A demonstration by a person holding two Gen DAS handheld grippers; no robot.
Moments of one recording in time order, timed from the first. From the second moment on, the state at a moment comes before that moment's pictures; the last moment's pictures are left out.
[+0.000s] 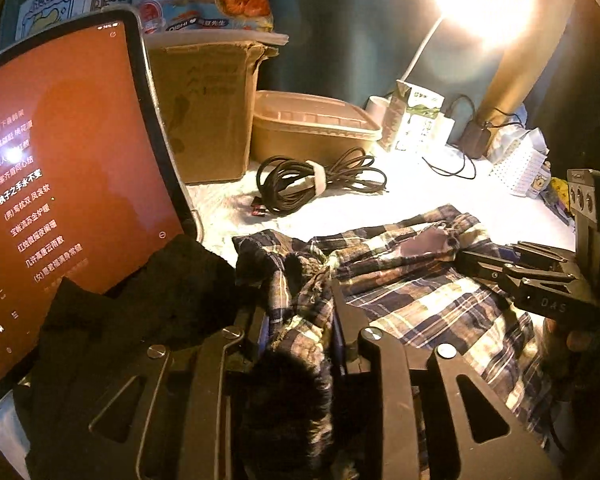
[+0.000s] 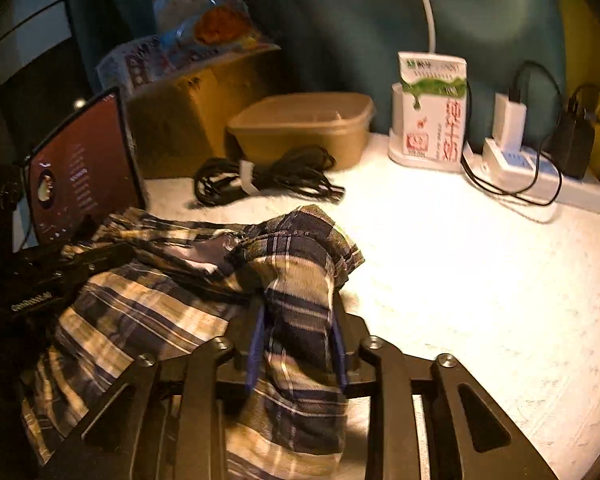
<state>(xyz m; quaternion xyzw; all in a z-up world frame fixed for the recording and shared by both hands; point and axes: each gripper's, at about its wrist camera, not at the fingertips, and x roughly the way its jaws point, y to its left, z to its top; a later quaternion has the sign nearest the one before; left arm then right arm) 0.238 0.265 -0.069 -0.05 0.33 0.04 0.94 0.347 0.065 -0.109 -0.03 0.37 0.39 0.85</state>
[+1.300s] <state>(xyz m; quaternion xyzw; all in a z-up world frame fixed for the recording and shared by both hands) 0.220 0.207 -0.076 -0.01 0.36 0.00 0.93 0.313 0.025 -0.114 -0.03 0.38 0.35 0.86</state>
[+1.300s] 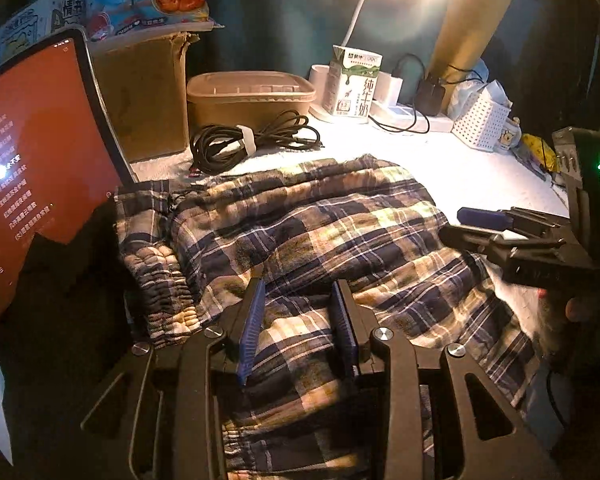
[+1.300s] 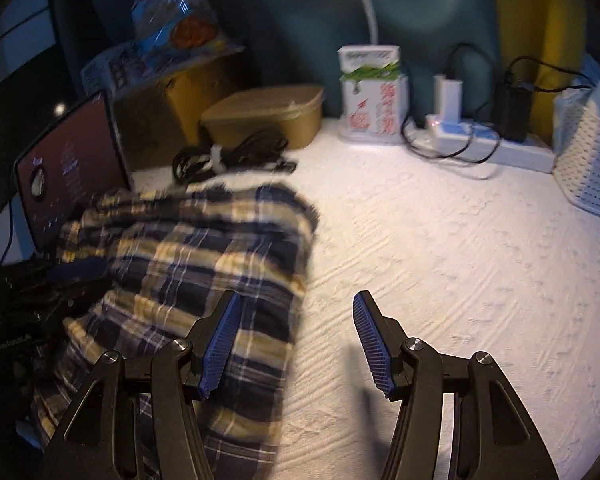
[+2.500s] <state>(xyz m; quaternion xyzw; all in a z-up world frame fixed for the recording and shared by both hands) 0.137 0.135 -0.063 -0.02 0.30 0.03 0.95 0.228 -0.059 -0.116 -0.03 0.37 0.30 0.88</state>
